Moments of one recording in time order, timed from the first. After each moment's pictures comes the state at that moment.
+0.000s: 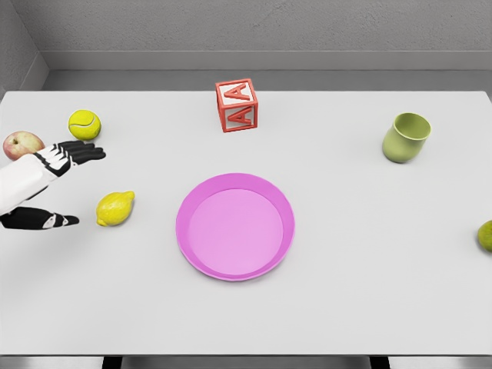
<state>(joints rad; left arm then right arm) 0.13 1.01 -0.08 -1.76 -0.13 -0.61 -0.12 -0.03 0.00 -0.32 0.27 0.30 -0.13 -0.04</state>
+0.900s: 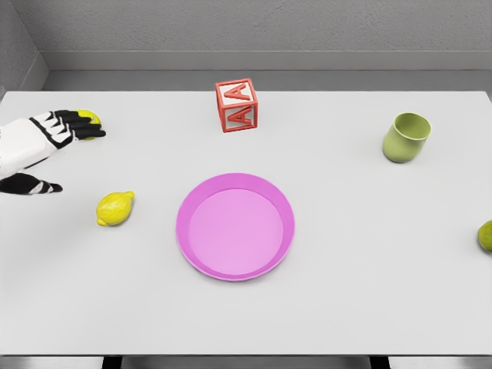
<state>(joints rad) -0.17 1.05 -0.17 -1.70 -0.27 -0.61 -0.24 -0.03 0.00 -0.31 0.27 0.30 -0.13 -0.04</state>
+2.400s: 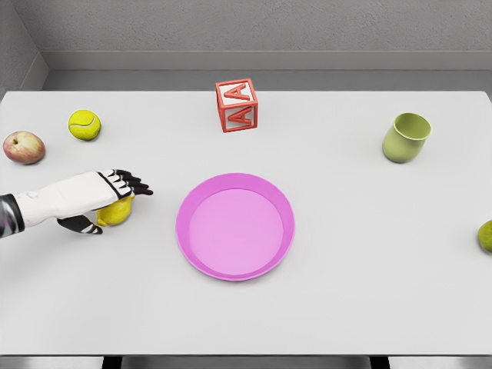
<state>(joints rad) -0.30 0.89 -0.48 -1.51 -0.46 -0.61 -0.34 -0.03 0.00 -0.31 0.27 0.30 -0.13 -0.04</state>
